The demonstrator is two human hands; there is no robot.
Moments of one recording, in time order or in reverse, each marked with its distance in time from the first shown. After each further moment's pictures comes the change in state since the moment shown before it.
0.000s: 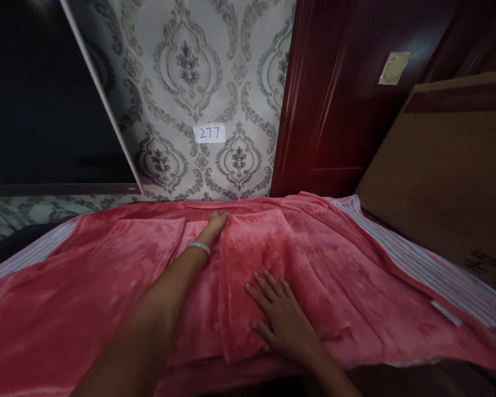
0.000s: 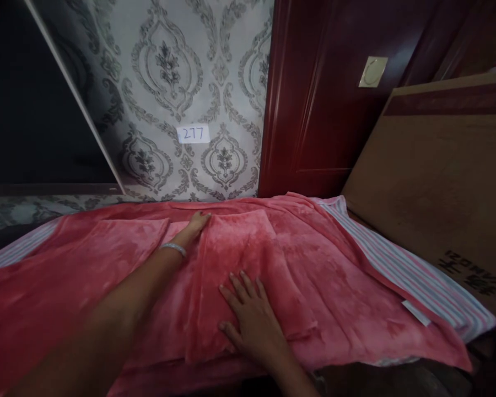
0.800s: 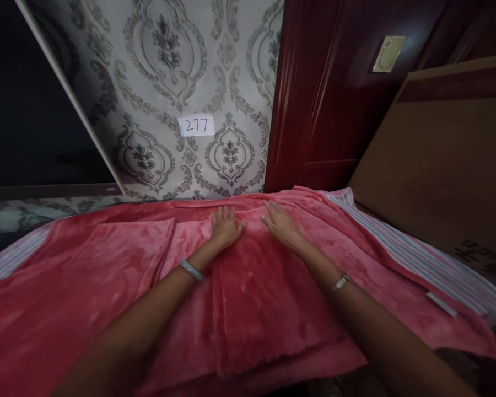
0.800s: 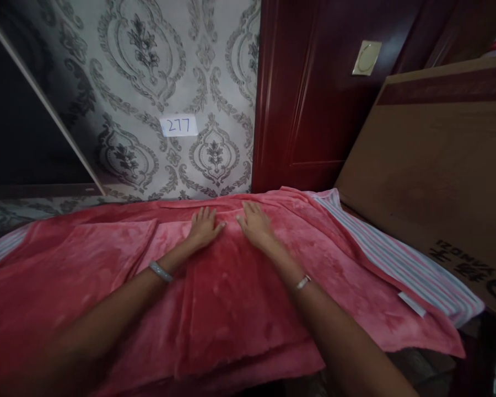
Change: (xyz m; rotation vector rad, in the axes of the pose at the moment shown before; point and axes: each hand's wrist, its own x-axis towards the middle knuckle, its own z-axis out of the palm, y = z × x) left_hand -0.050 0.019 0.021 0.678 -0.165 0.463; right_hand 0.152 0.086 -0.088 0.058 0.416 0.207
